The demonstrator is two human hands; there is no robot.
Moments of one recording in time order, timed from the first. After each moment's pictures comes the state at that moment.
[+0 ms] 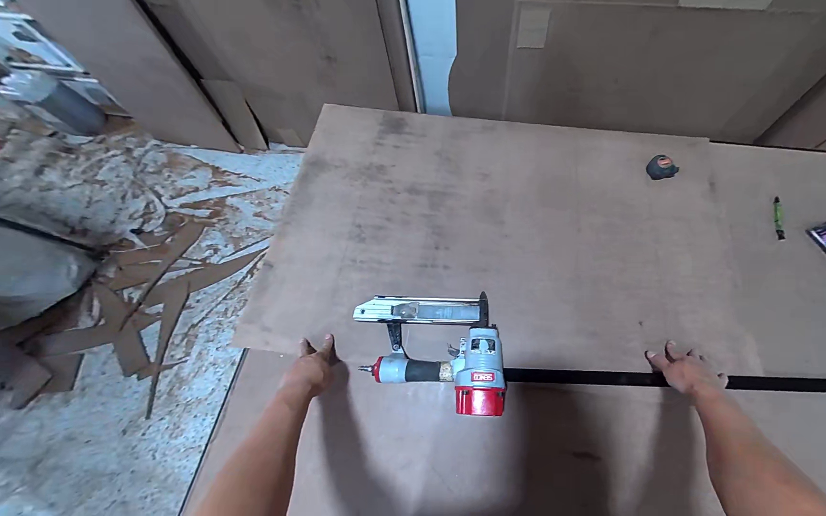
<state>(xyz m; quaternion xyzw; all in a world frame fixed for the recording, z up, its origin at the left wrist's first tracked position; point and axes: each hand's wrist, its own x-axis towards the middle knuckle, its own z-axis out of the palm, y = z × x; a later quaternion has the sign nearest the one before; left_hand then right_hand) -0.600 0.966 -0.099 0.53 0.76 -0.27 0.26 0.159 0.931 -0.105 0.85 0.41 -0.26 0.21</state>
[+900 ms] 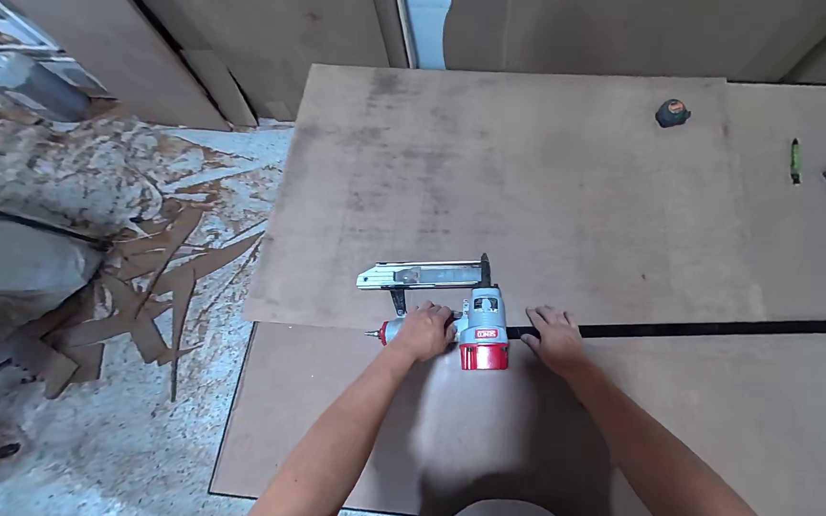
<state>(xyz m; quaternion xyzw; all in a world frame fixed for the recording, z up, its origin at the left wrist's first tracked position) -0.401 0.957 -0.067 0.79 0.53 -0.15 0.27 -0.091 0.896 -0.110 0.65 0.72 -0.23 0.05</state>
